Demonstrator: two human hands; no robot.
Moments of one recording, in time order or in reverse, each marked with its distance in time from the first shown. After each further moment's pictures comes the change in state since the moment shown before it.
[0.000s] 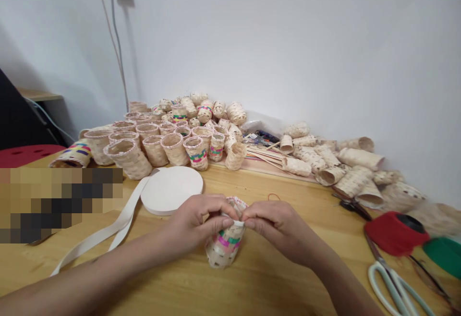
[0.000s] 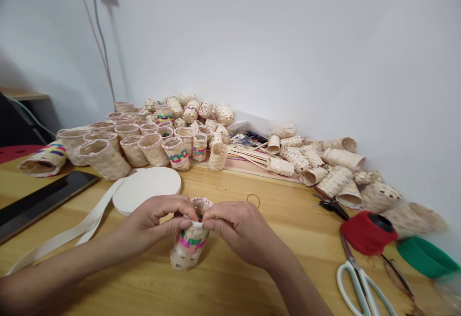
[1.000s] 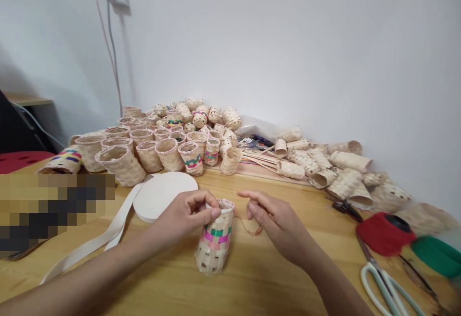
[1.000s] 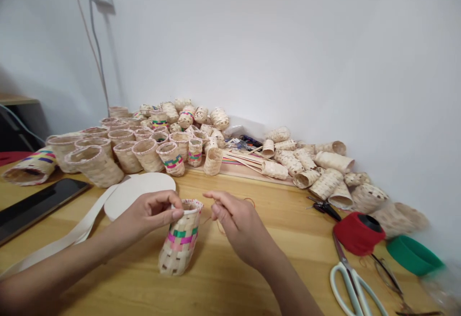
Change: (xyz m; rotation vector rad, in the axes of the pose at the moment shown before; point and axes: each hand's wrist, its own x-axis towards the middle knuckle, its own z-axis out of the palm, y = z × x) left_hand 0.004 -0.019 -0.005 -0.196 0.153 -0.257; right_hand 0.001 -0.002 -0.002 0.058 0.195 0.190
